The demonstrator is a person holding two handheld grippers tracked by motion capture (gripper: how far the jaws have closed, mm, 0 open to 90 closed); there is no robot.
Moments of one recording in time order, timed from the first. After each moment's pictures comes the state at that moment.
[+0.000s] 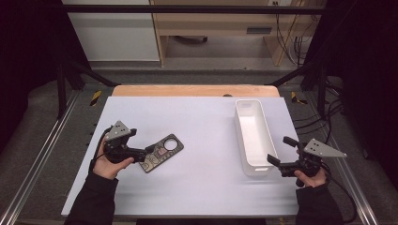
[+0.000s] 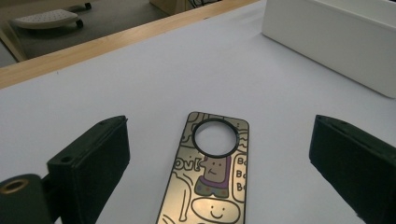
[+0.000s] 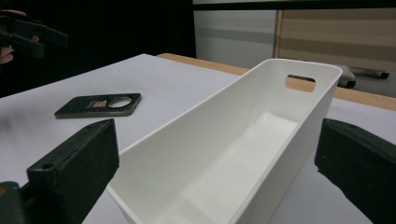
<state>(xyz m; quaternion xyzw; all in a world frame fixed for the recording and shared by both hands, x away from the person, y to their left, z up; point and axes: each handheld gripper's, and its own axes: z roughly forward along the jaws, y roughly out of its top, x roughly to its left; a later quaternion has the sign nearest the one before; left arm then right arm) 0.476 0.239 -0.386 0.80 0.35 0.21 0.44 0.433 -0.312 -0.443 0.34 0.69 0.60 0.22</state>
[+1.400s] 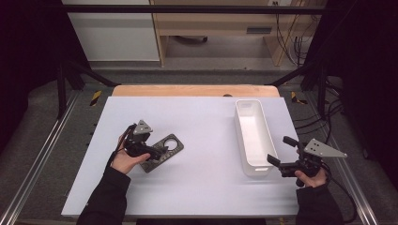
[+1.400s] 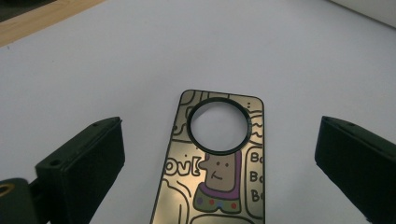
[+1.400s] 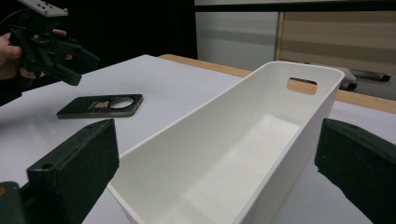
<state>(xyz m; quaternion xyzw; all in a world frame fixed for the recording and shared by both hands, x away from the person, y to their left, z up) 0.513 0.204 -0.424 0.84 0.34 0.19 0.37 0.432 -0.311 -0.442 0.33 0.69 0.60 0.22</state>
